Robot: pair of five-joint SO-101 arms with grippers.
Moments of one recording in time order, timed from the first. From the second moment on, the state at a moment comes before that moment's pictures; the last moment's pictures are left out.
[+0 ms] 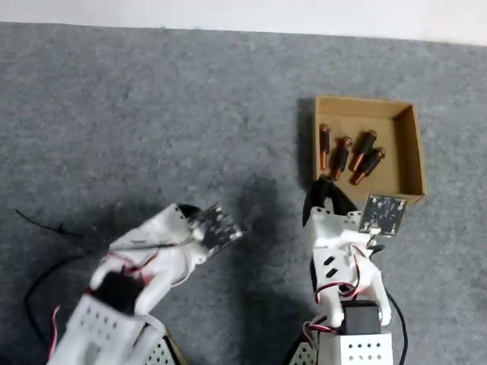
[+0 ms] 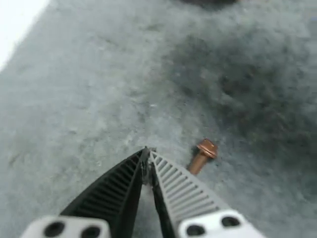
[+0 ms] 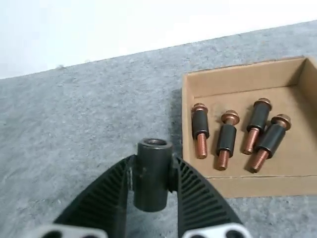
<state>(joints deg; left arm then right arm) 20.4 -76.7 73.8 55.9 -29.5 -7.5 -103.2 91.1 36.3 -10.2</state>
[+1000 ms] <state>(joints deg) 21.4 -40.7 62.8 52.4 -39.0 -8.9 -103.2 91.1 36.3 -10.2</state>
